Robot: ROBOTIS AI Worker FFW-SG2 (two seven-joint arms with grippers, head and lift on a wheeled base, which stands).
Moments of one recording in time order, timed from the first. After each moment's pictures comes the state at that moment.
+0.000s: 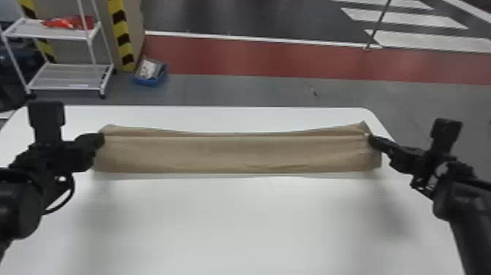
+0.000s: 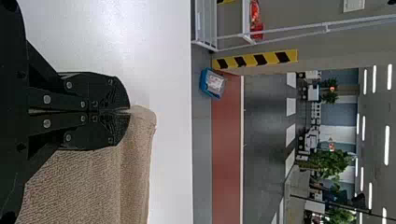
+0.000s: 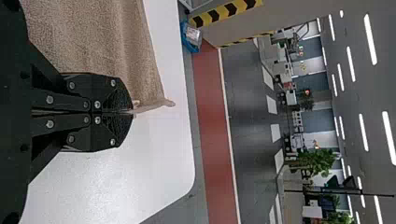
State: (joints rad) left arm -0.22 0.29 -0.05 -1.47 0.30 0.57 0.01; right arm -0.38 -0.35 -0.41 -1.00 -0.06 0.29 0.62
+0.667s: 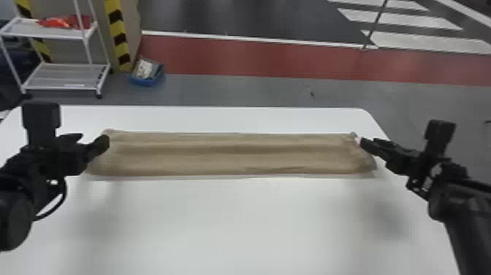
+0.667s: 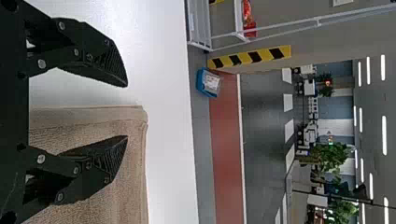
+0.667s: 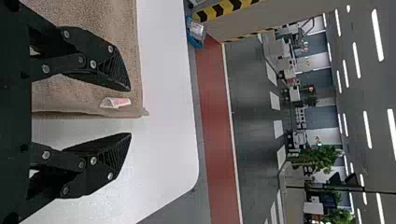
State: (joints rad) left arm -0.16 0.30 -0.05 -1.57 0.26 0.59 0.01; right arm -0.36 -0.35 -0.39 -1.02 -0.07 0.30 0.60
